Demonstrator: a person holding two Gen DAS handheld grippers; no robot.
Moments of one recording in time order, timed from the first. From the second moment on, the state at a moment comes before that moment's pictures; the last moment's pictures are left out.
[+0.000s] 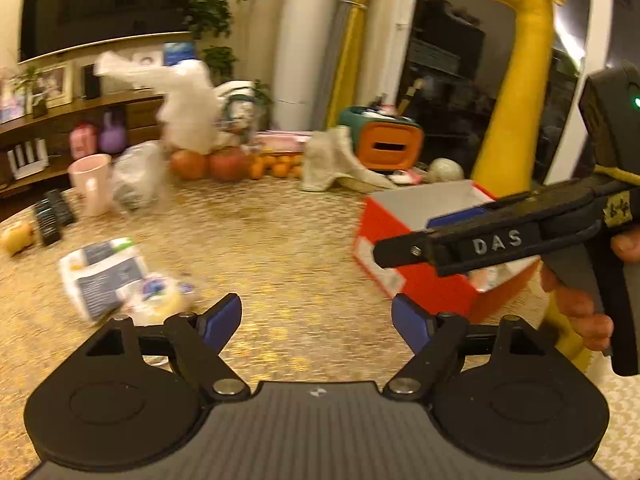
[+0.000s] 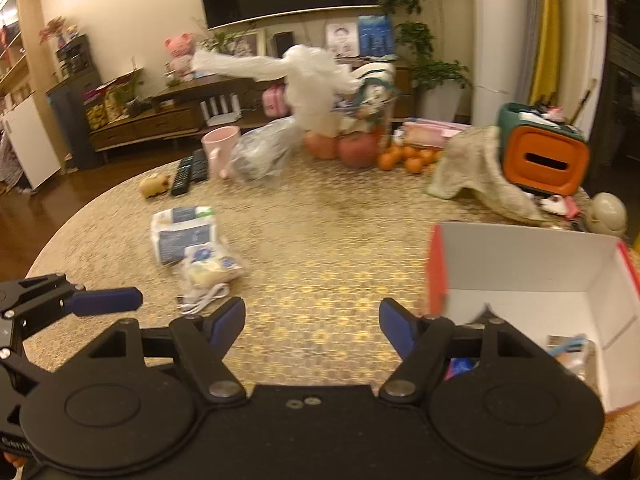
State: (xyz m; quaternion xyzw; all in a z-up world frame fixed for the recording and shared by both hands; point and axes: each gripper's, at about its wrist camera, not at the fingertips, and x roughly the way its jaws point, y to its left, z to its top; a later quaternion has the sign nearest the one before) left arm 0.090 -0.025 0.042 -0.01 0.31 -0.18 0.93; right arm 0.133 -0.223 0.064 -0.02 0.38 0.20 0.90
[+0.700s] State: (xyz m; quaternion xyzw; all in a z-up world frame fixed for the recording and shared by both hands) left arm 0.125 0.102 -0.001 -0.05 0.33 -0.05 0.94; right arm 0.171 -0.123 0.023 -0.05 0.39 0.27 0.88
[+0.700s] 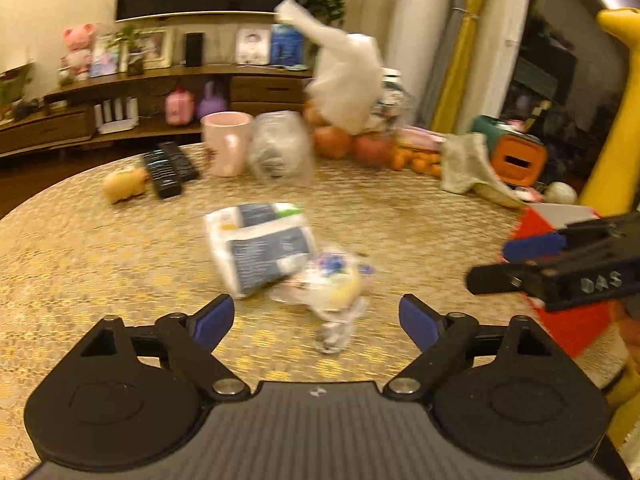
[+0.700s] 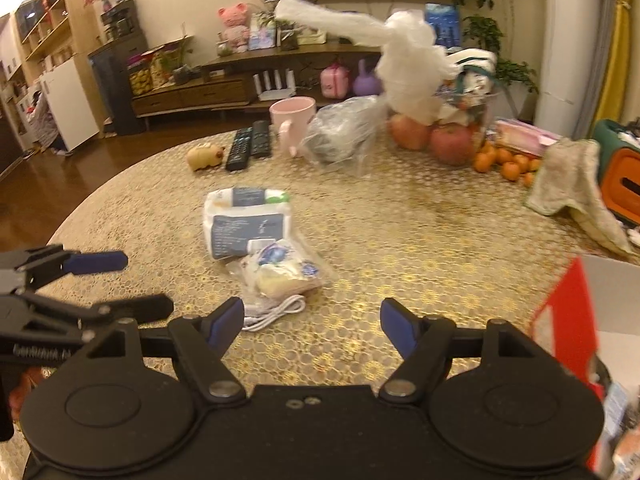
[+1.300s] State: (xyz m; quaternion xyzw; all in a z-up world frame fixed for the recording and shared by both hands) left arm 0.220 0.155 -0.045 -0.07 0.33 0.00 0.94; right arm 0.239 -0.060 -0.038 -0.12 0.39 0.36 0.84
